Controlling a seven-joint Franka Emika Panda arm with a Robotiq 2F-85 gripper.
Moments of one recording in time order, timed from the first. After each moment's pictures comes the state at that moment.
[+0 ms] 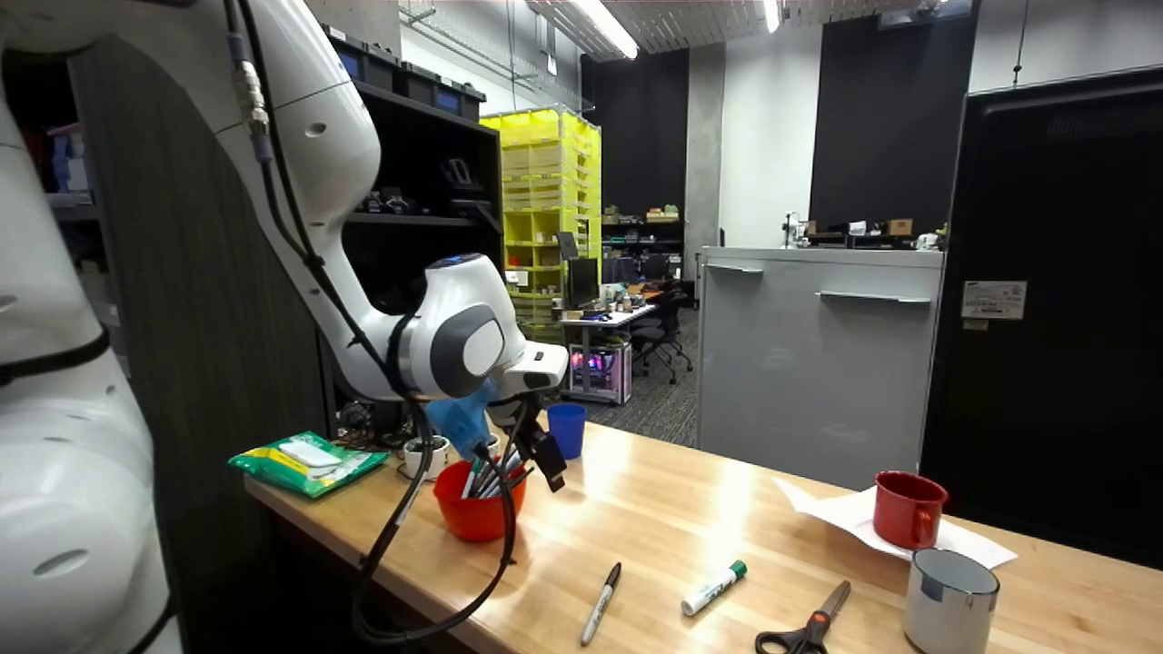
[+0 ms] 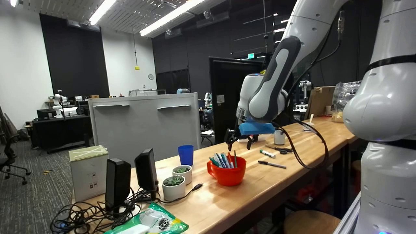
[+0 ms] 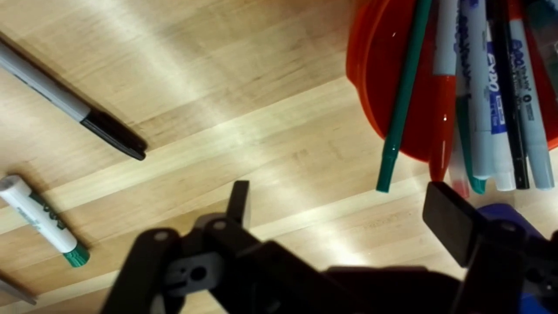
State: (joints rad) arm -0.28 -0.15 0.23 -2.75 -0.25 3.01 0.62
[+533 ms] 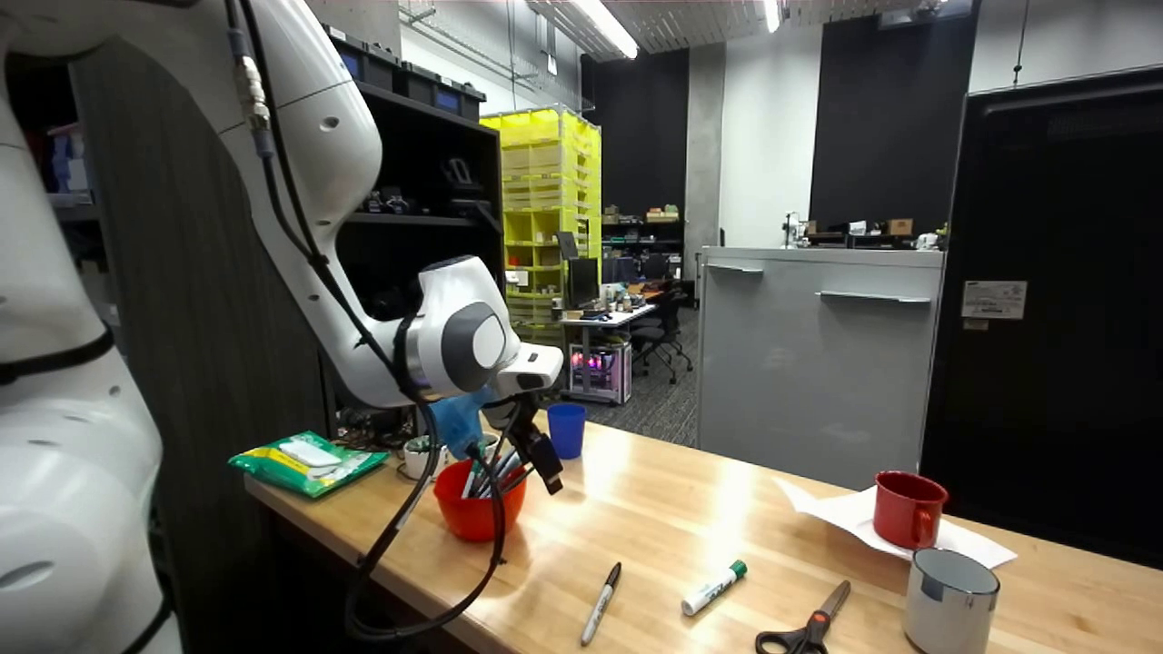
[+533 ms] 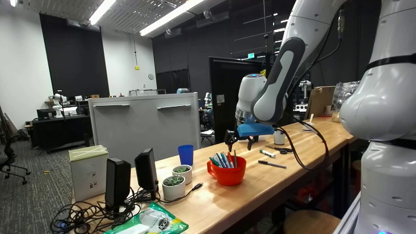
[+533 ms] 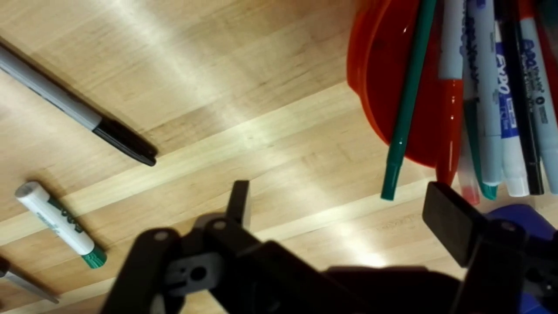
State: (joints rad) arm -0.36 -0.15 0.30 -2.75 -0.42 2.99 0.82
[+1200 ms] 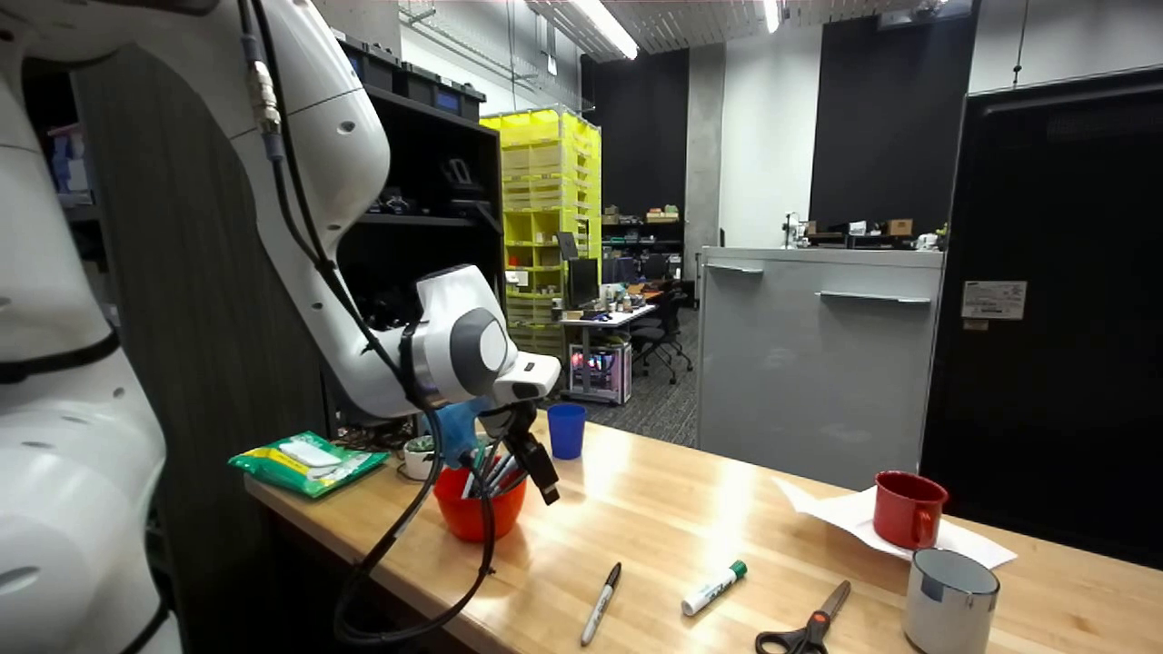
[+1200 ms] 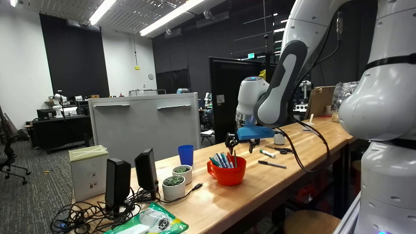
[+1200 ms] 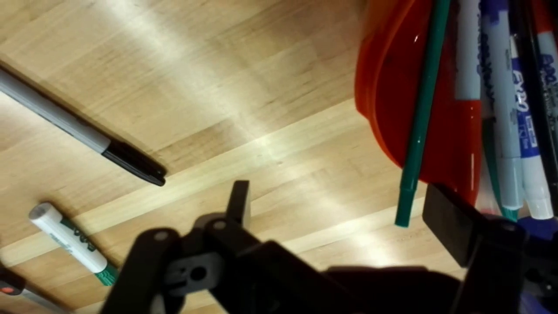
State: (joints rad) arm -0.40 -0.12 0.33 -2.74 -0.54 2.99 0.96
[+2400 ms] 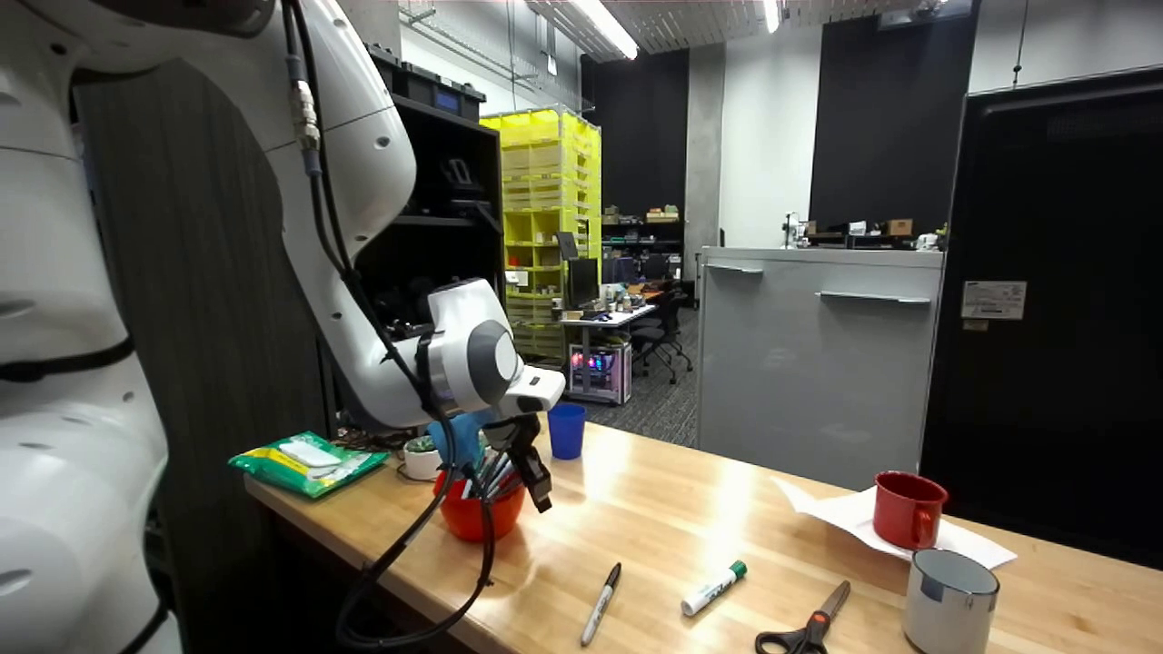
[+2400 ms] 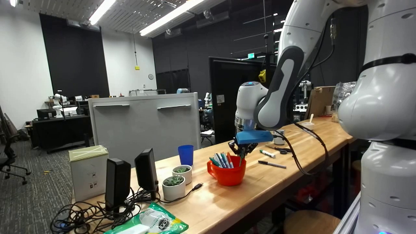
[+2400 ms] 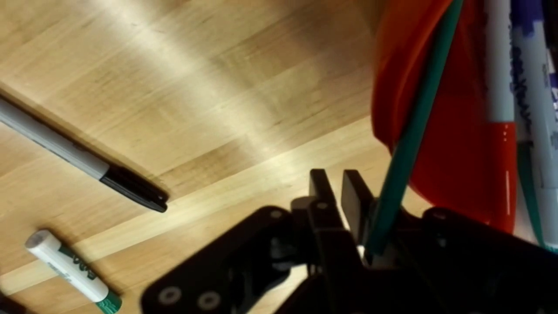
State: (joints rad) arm -0.41 -0.05 0.33 -2.70 -0.62 2.97 1.04
